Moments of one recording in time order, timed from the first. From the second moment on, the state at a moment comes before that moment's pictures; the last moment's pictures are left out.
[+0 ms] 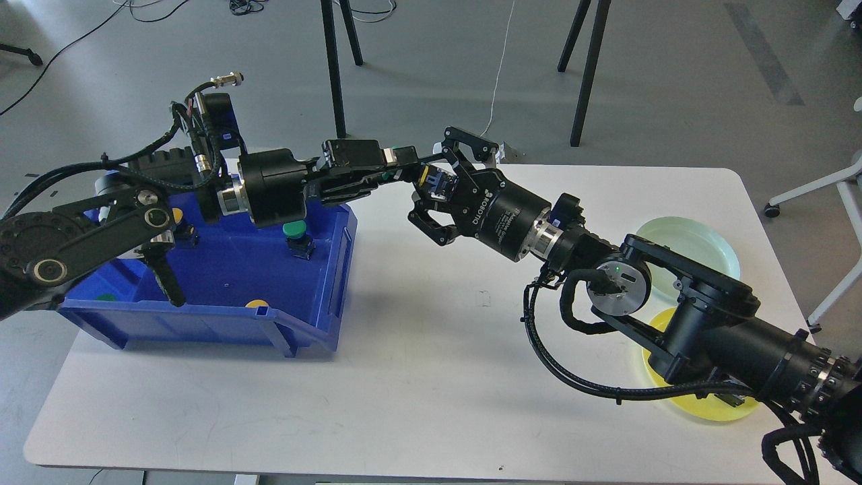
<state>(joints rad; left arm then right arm) -0.96 0.61 -0.32 -1.22 0.90 -0.46 -0.49 0.76 -0.21 0.50 1.19 0.04 0.30 0.12</state>
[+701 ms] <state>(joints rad) -0.96 0.61 -0.32 -1.22 0.90 -0.46 -0.49 0.74 -0.23 0.51 1.20 0.06 0.33 0.12</state>
